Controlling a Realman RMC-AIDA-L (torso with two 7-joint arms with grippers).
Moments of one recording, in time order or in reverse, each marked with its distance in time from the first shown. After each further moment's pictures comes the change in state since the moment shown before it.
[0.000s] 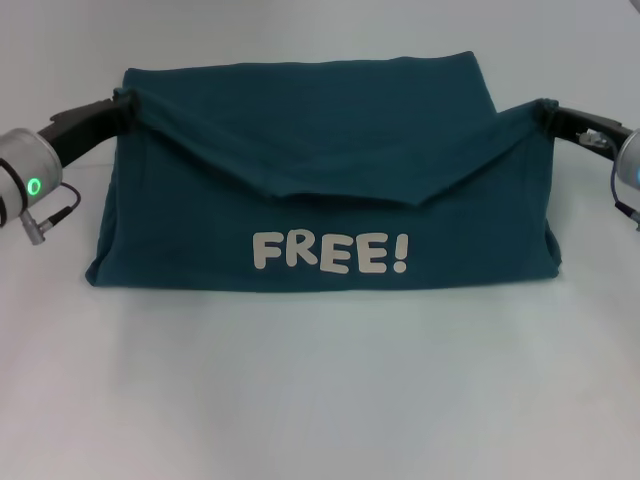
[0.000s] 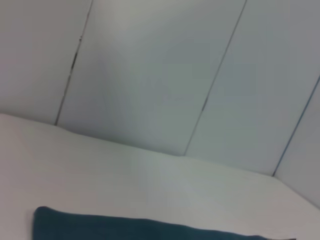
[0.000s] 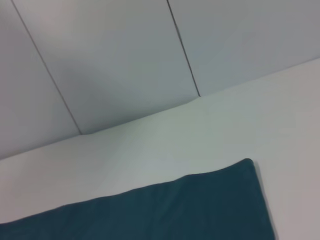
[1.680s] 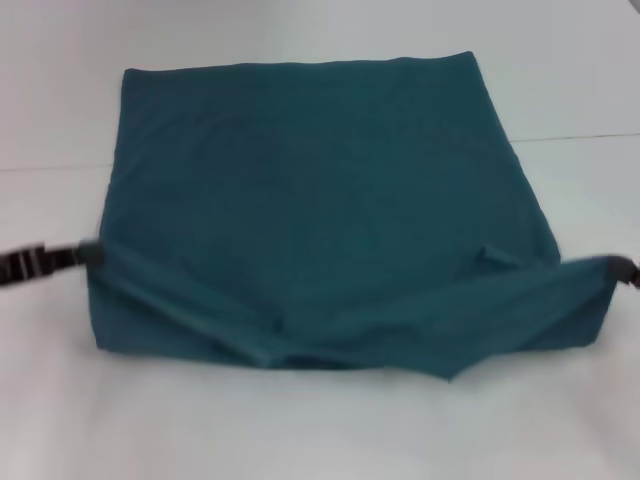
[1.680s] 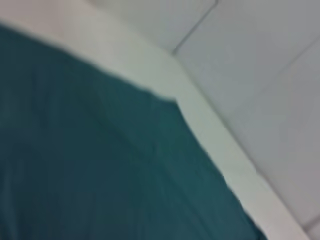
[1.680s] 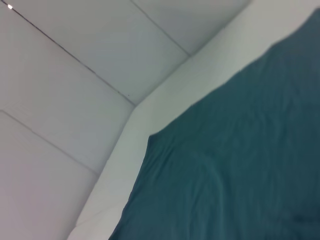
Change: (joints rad) left arm 0.257 0.059 -0.005 0.409 0.483 0.812 -0.666; right arm -0.363 -0.078 0.235 -0.172 -0.352 -0.947 0.376
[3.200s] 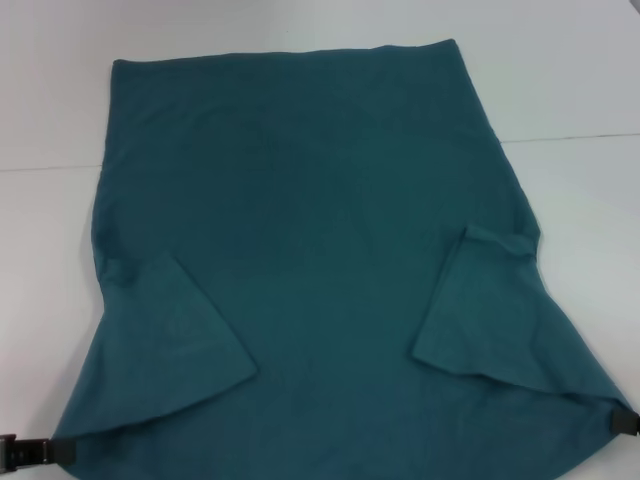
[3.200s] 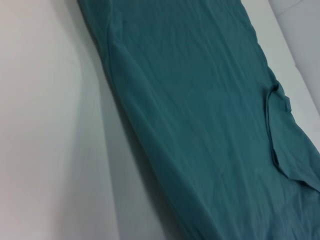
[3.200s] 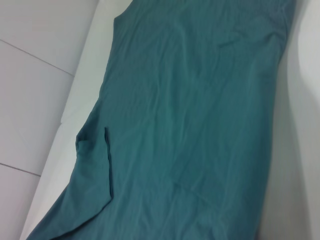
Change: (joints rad) left arm 0.195 -0.085 0.004 0.215 0.271 0.256 -0.104; right arm -0.157 -0.018 -0.216 -0.015 -0.092 -0.095 0.097
